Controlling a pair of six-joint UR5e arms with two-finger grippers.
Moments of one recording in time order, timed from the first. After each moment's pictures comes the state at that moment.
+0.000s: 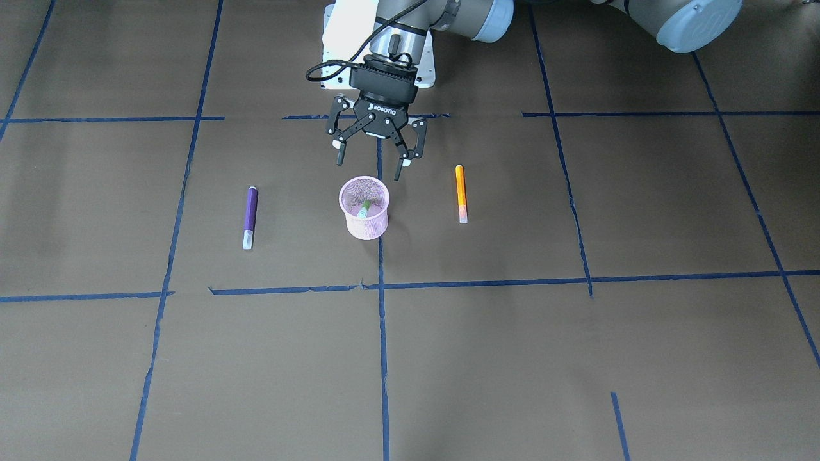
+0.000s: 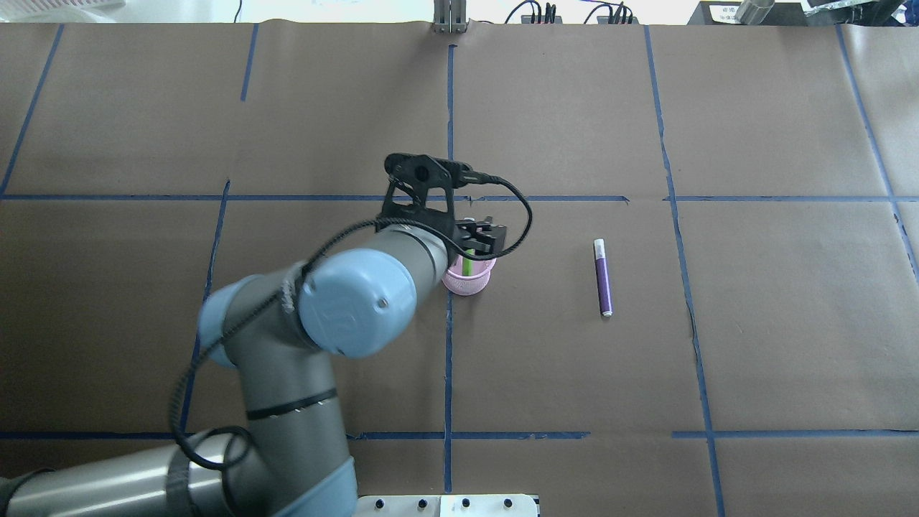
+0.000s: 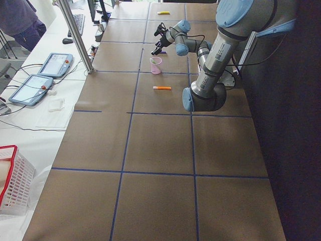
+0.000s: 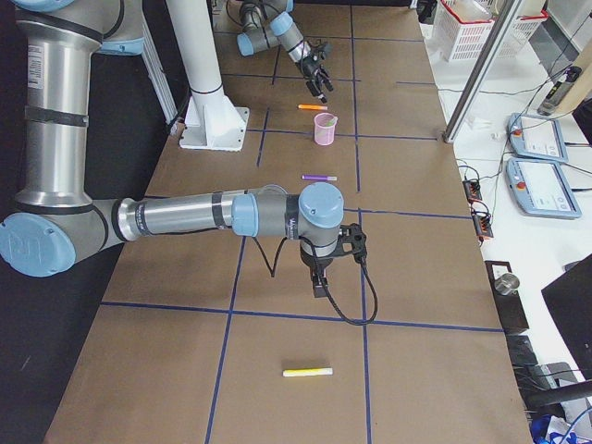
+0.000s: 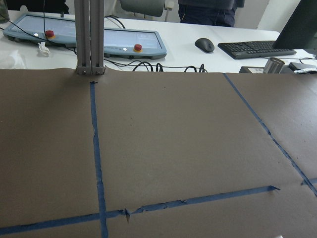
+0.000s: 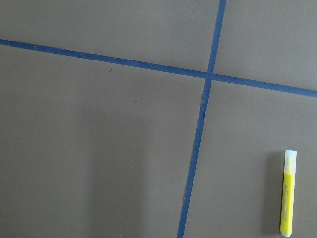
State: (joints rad) left arm -0.39 -2.28 -1.84 -1.73 -1.33 -1.09; right arm 1.56 -1.70 1.85 -1.69 2.37 -0.13
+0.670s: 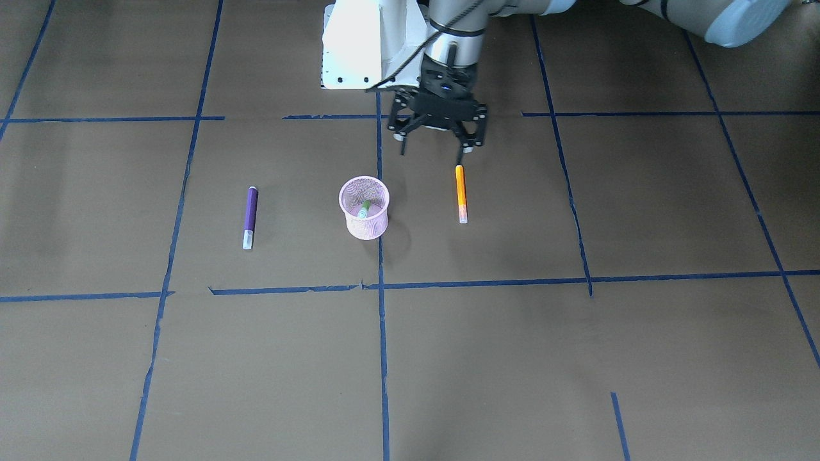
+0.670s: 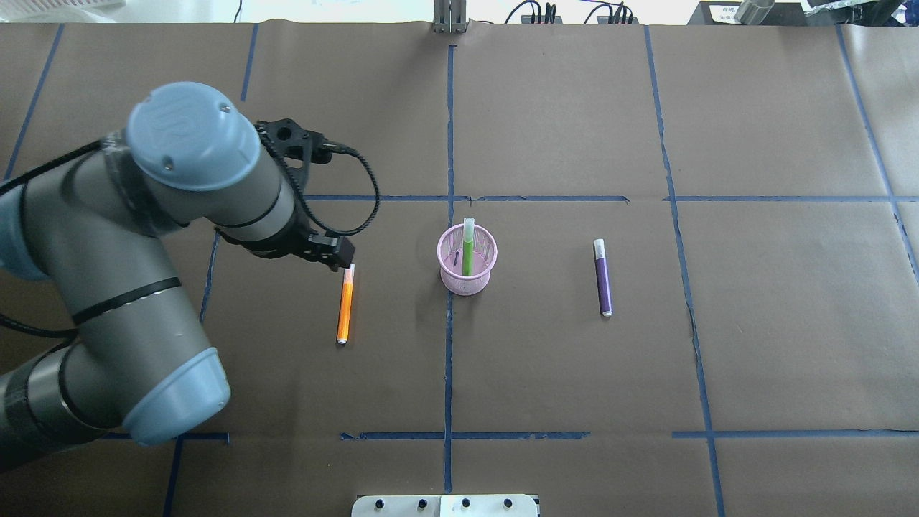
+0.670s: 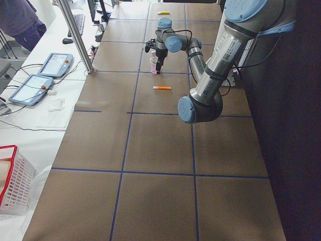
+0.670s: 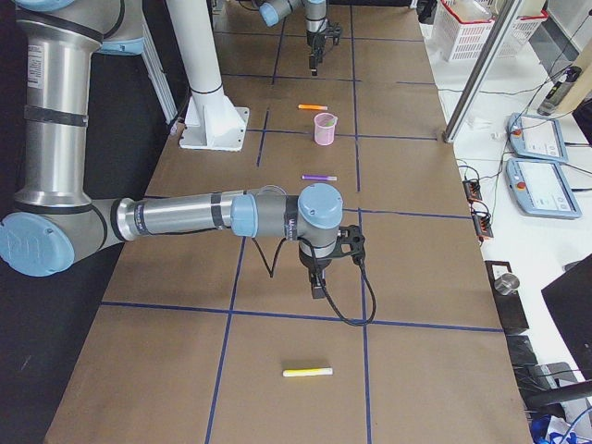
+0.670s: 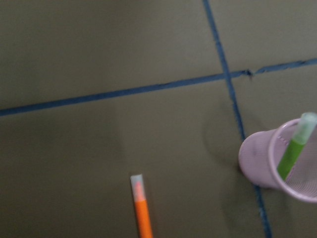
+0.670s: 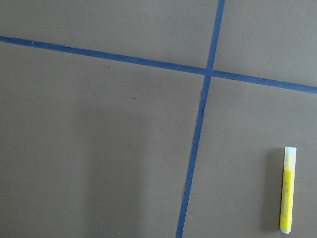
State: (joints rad) left arm -0.63 -2.12 -2.02 -1.27 -1.93 -0.87; right arm 1.55 -1.71 1.85 -1.68 2.36 -0.13
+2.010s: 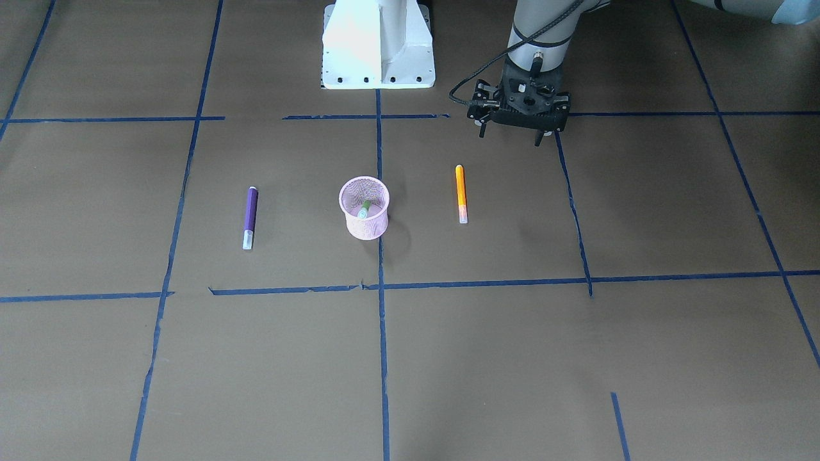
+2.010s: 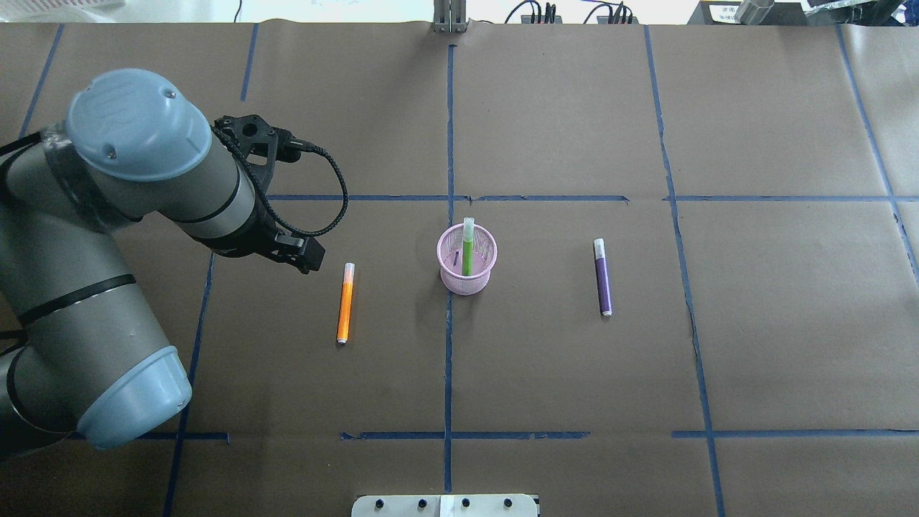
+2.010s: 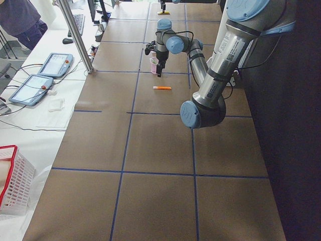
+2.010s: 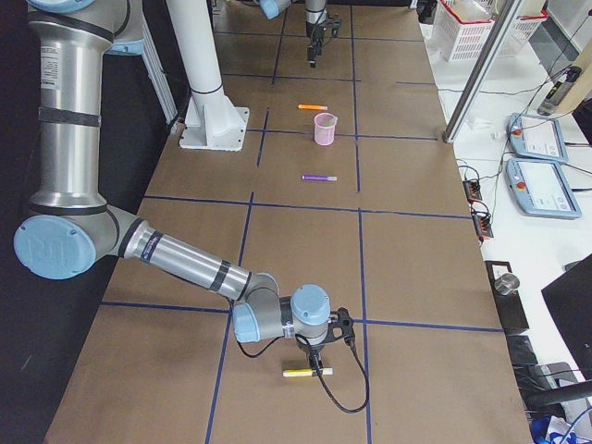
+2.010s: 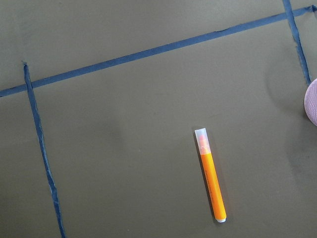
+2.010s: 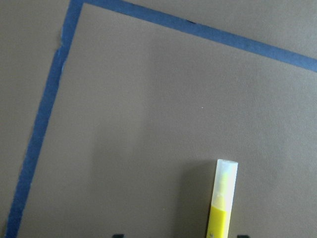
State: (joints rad) left arm -0.65 -2.09 -2.08 -1.25 -1.94 -0.85; right arm 1.44 -1.65 1.21 -0.96 2.24 -0.04
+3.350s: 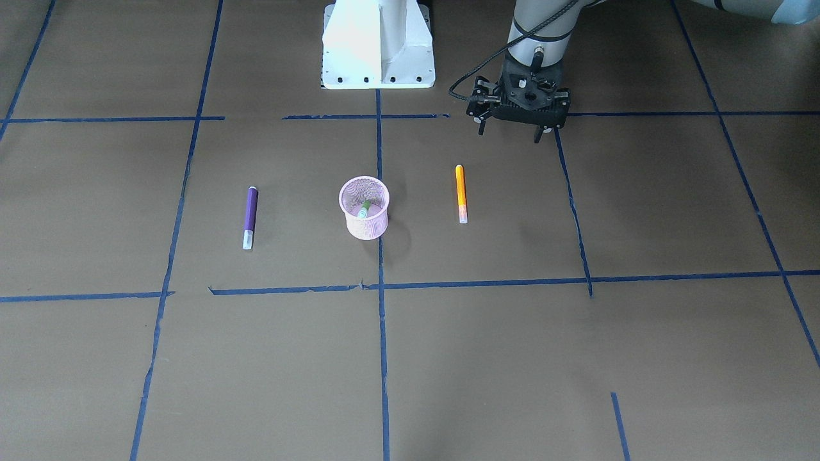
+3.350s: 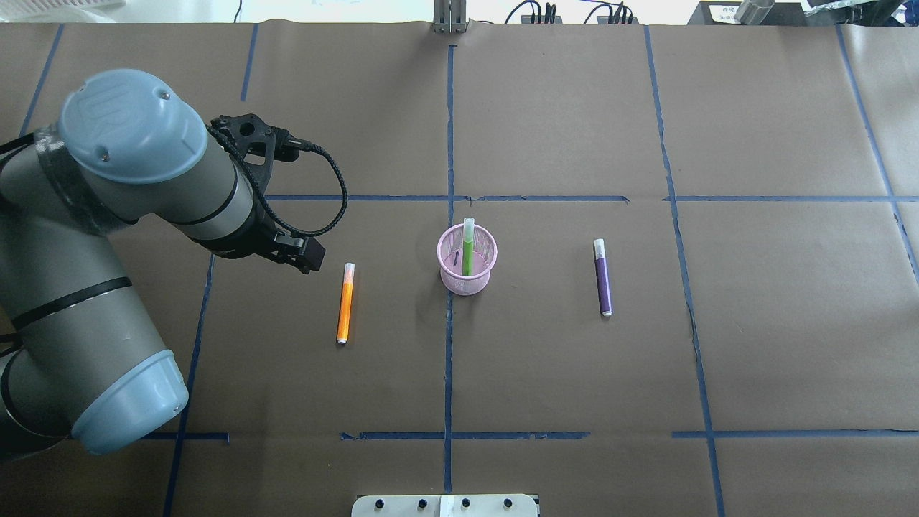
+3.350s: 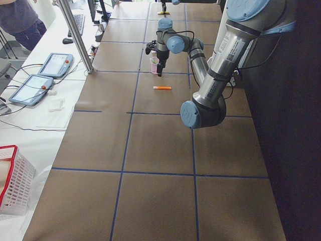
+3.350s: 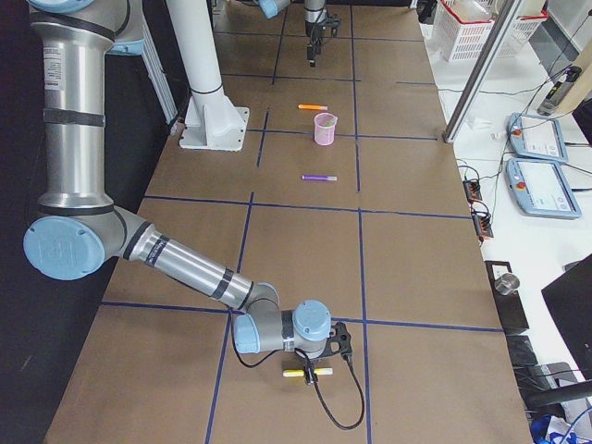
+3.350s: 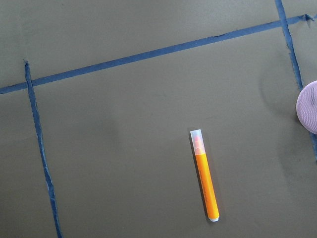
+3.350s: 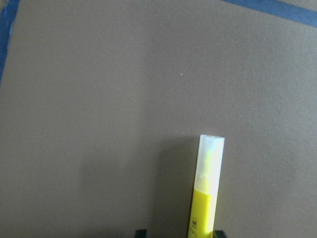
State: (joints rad) left arm -0.65 -2.09 -2.08 -1.25 -1.94 -0.86; right arm 1.44 -1.63 1.12 -0.96 2.25 -0.05
